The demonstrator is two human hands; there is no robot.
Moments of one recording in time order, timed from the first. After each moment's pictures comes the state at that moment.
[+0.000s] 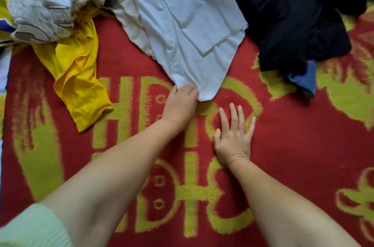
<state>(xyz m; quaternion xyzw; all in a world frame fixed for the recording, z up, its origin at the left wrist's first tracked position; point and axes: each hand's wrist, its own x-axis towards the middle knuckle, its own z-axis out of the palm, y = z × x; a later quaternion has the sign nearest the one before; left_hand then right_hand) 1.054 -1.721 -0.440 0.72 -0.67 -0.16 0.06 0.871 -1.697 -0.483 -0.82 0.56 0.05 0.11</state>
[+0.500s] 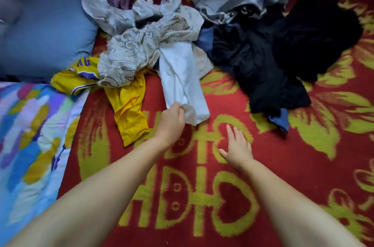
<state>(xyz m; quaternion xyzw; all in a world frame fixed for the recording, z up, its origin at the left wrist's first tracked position) 1.084 -1.673 -0.263 0.82 -0.45 -0.22 0.28 0.879 -1.727 -0.362 -0.76 0.54 0.16 0.32</state>
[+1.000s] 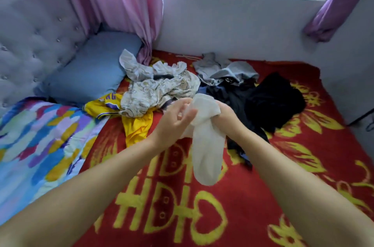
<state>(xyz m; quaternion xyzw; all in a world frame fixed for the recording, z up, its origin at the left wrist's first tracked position) 1.033 -1.597 -0.031 0.62 -0.51 -0.28 0.53 0.903 -1.722 -0.039 -0.78 0.35 -0.23 0.47</state>
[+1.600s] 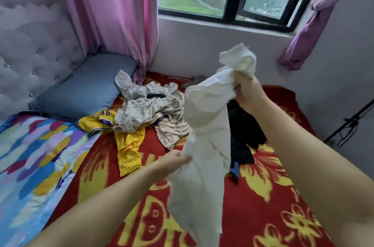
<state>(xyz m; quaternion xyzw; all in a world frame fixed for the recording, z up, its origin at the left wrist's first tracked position) 0.994 -1.563 -0.053 0.67 -0.36 -0.54 0.38 0.864 -1.750 0.106 -0.59 0.34 -0.39 0.62</state>
